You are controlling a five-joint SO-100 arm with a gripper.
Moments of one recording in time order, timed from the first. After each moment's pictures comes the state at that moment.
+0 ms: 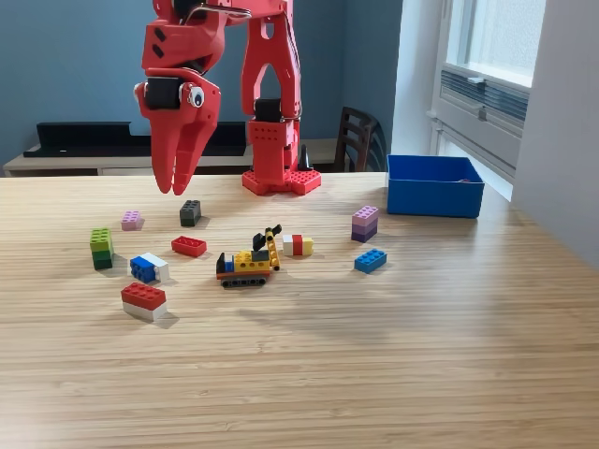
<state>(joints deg) 23.7 96.5 92.8 59.2 5.5</state>
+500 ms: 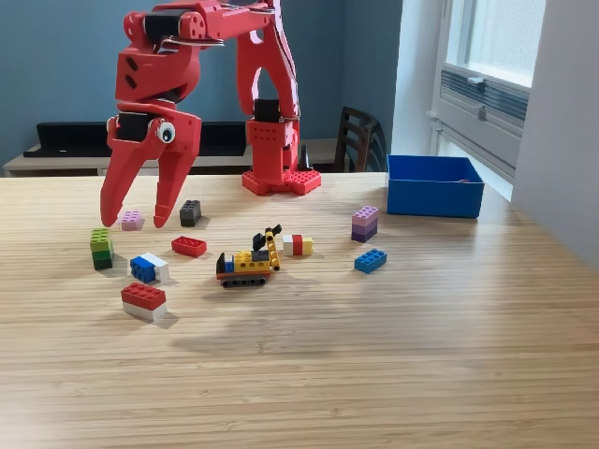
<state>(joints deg) 25.1 73.8 74.1 62.4 10.7</state>
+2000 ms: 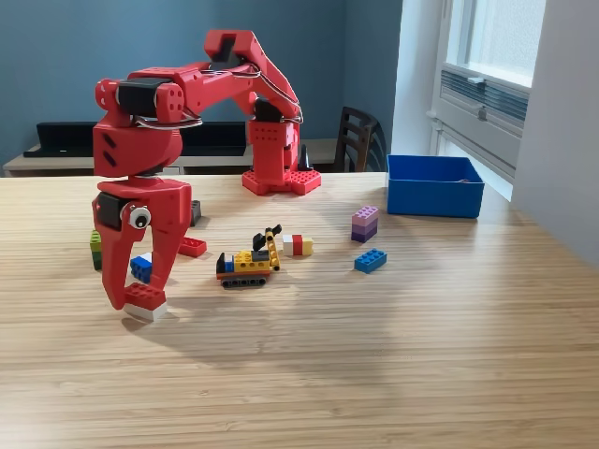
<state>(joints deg) 24.3 40.6 35.8 73.3 24.3</state>
